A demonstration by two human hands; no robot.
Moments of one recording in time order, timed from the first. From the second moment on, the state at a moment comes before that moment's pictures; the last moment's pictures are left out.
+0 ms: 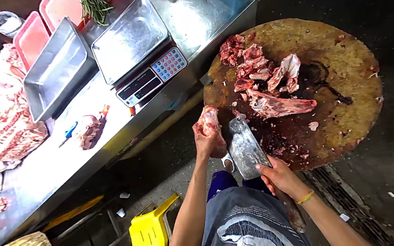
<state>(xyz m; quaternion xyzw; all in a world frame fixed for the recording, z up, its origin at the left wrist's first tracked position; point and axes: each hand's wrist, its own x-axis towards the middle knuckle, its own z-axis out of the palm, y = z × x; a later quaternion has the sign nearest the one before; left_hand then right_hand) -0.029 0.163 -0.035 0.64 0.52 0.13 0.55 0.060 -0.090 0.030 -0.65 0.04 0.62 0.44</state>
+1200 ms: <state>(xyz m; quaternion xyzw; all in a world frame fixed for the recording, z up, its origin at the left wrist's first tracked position) -0.026 0.164 -0.027 0.66 0.58 0.07 0.48 0.074 -0.061 0.091 -0.91 -0.15 0.23 0.31</state>
